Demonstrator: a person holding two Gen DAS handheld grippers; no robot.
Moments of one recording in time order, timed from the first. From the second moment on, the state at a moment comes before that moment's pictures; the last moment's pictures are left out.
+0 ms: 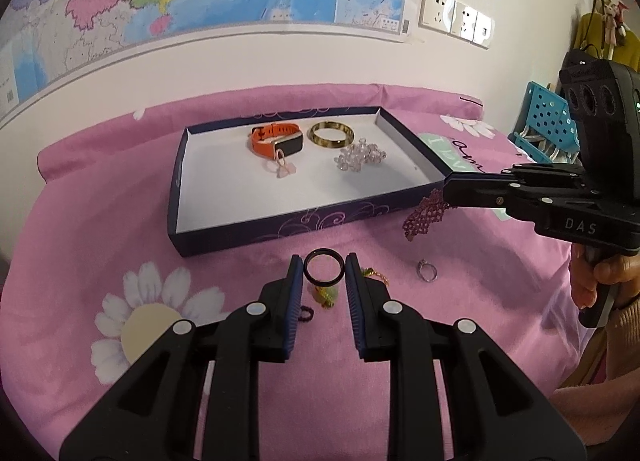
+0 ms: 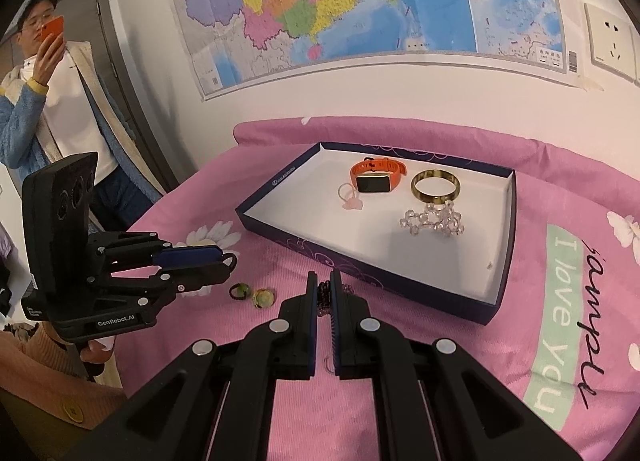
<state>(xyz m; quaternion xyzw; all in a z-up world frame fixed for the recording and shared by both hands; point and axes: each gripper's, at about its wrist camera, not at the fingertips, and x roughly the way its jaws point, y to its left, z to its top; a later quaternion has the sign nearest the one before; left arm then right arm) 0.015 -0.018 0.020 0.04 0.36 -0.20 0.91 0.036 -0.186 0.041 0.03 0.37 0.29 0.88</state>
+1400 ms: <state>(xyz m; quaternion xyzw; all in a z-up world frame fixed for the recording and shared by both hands) 0.107 -0.030 0.025 0.04 0.37 -0.17 0.91 0.130 -0.180 0.043 0.03 0.37 0.28 0.88</state>
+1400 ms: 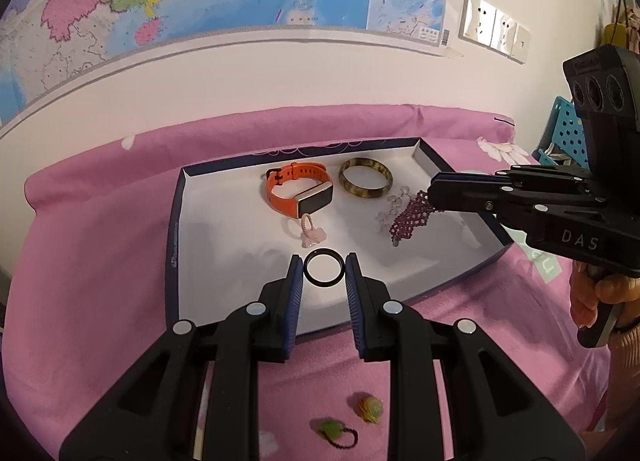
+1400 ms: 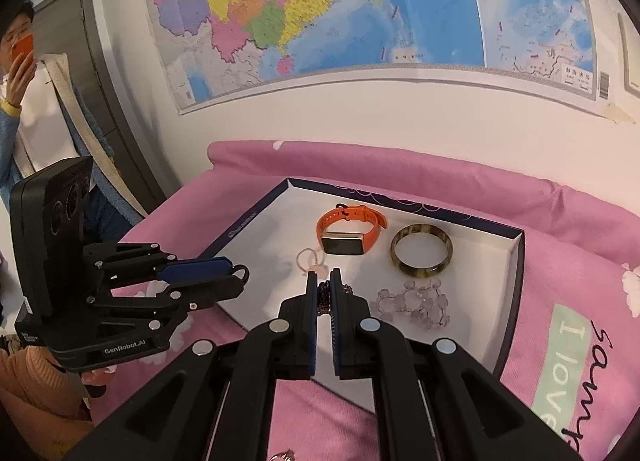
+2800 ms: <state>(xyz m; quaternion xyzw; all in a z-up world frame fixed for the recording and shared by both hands) 0.157 -0.044 -0.021 0.05 0.43 -0.14 0.89 0.158 -0.196 -0.010 0.01 0.43 0.23 0.87</state>
